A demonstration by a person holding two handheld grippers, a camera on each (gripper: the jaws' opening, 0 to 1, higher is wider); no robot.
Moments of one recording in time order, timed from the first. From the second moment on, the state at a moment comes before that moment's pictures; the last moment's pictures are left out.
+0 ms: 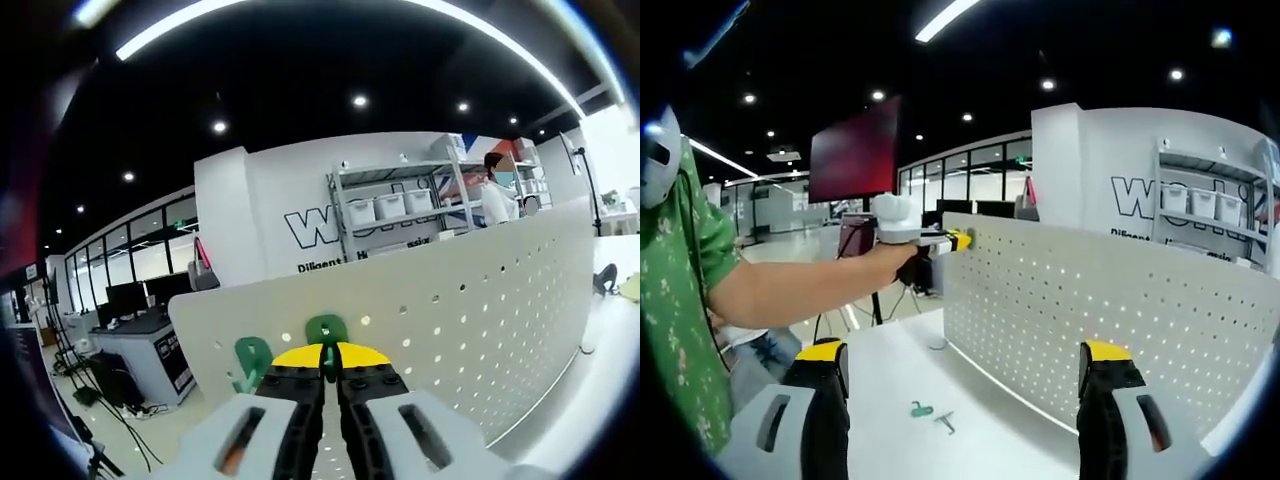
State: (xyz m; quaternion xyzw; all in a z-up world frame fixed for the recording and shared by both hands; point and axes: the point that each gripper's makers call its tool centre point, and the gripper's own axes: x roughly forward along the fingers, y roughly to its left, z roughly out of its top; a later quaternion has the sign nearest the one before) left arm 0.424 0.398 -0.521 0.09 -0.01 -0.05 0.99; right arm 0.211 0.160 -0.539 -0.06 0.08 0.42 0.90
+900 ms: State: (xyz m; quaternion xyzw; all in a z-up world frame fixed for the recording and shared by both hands) left arm 0.427 0.398 -0.527 0.09 -0.01 -0.04 0.99; right arm 0.210 0.159 -0.543 -0.06 0.08 0.42 0.90
